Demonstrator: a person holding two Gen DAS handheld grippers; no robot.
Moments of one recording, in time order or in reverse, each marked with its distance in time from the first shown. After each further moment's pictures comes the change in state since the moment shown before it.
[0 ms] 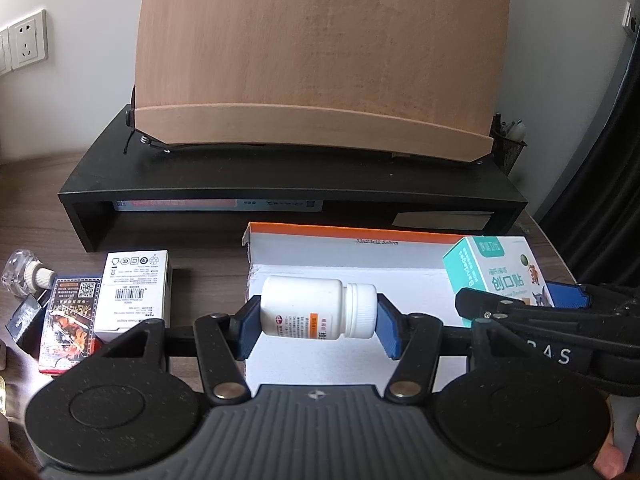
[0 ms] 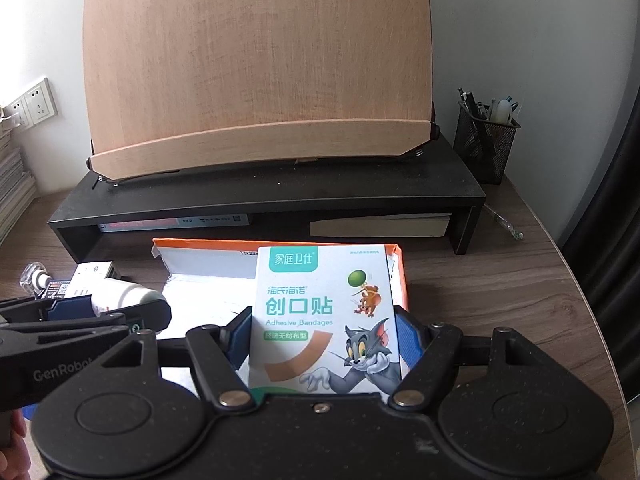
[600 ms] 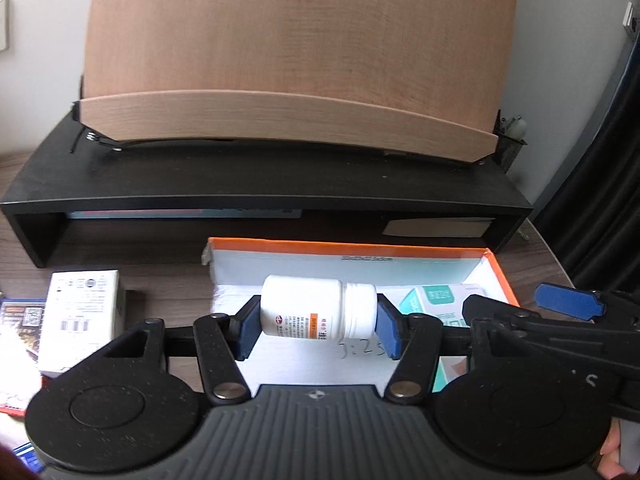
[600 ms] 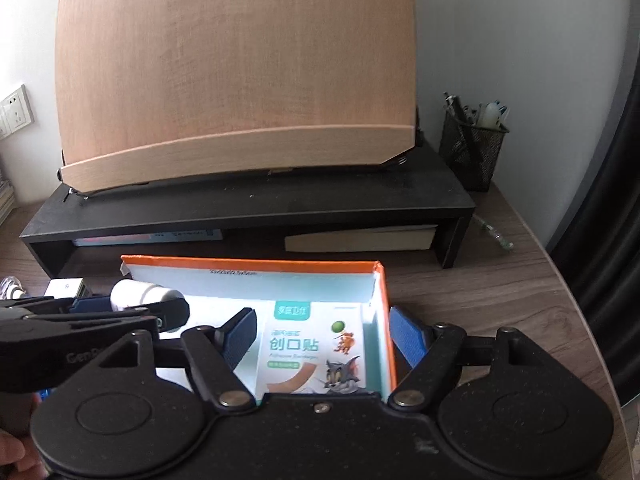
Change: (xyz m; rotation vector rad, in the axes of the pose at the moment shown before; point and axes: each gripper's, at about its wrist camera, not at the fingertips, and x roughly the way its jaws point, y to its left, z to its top) left arm 0.042 -0.003 0.012 0.007 0.016 -0.073; right arm 0.009 -0.011 0.004 0.025 -0.046 -0.059
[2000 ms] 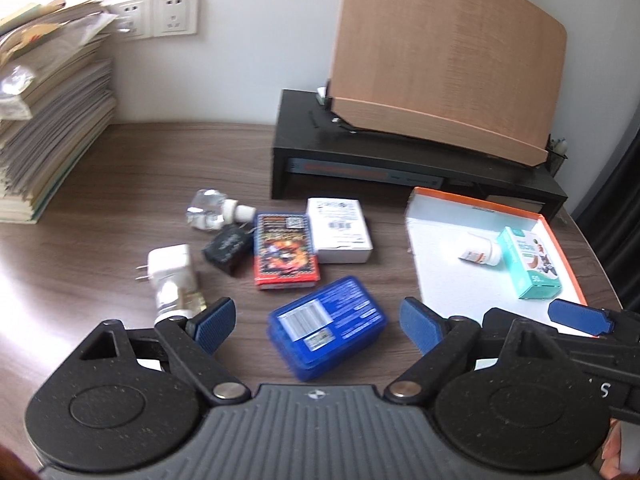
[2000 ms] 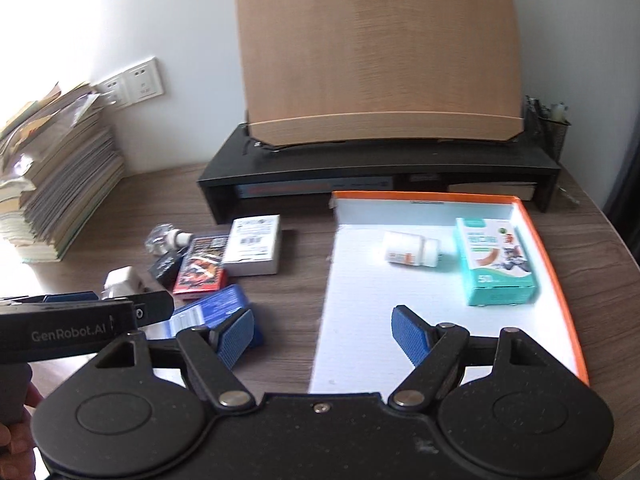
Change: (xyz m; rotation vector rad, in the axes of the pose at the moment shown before) left arm -0.176 0.126 -0.072 -0.087 -0.009 0.180; right arm -0.113 0.150 -0.065 -0.040 0.035 0.187
